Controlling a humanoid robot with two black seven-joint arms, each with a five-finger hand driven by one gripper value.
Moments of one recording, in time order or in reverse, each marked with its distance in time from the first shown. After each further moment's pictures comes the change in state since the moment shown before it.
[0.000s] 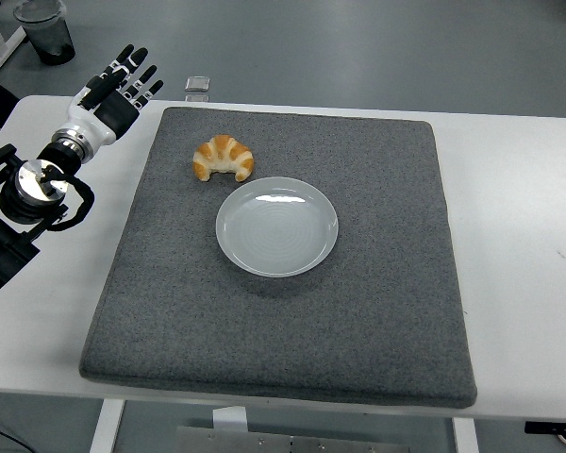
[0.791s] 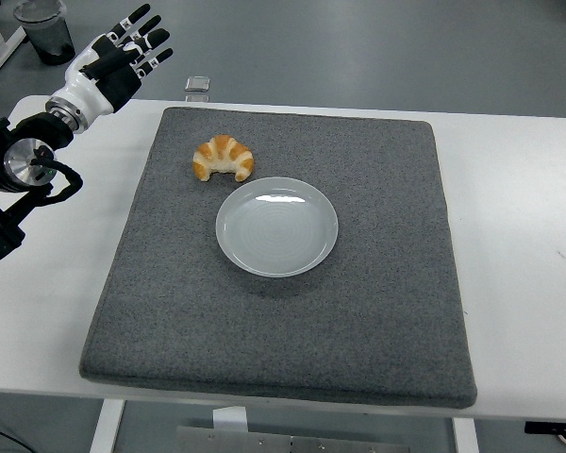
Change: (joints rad) left arm -0.075 0.042 0.003 0.000 0.349 -0.126 -0.017; right arm 0.003 0.000 0.000 0.000 0.000 -0.001 0.000
